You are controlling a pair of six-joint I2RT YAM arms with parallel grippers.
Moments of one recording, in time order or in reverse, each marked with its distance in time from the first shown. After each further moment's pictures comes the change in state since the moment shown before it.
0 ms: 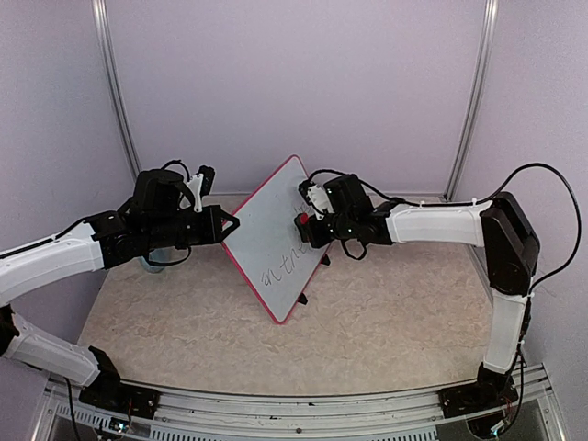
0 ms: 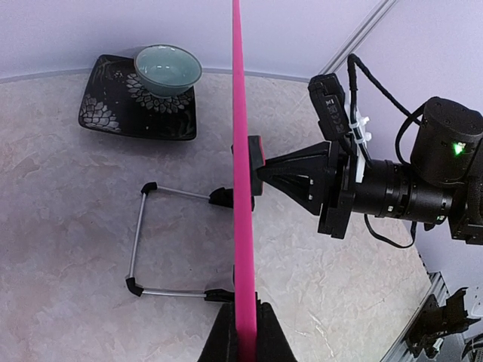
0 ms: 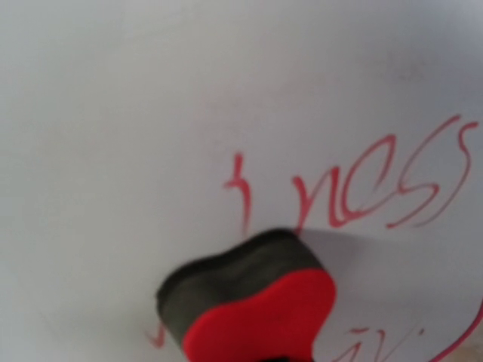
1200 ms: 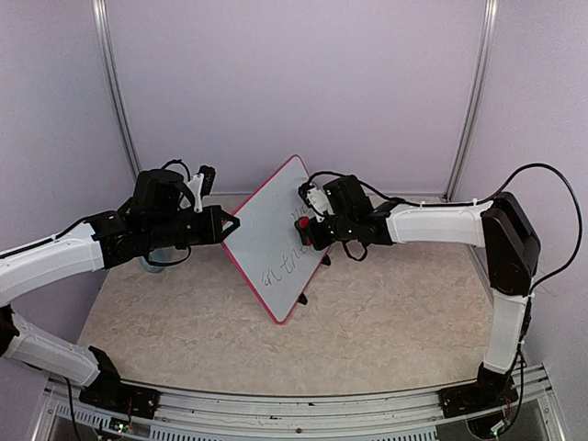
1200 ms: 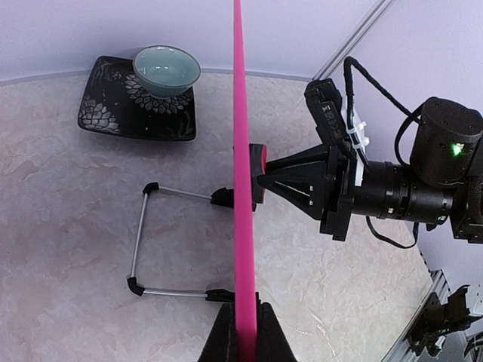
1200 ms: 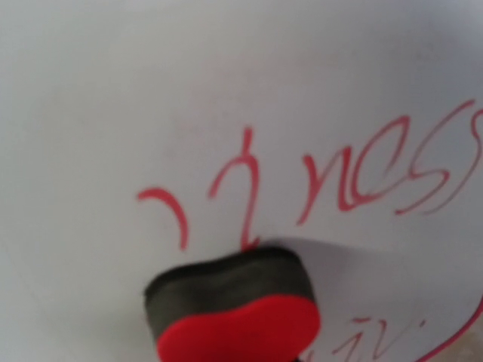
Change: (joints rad) left arm 0.000 0.001 0.000 0.000 0.002 0.011; right arm 0.004 -0.005 -0.003 -0.031 0.011 -0.029
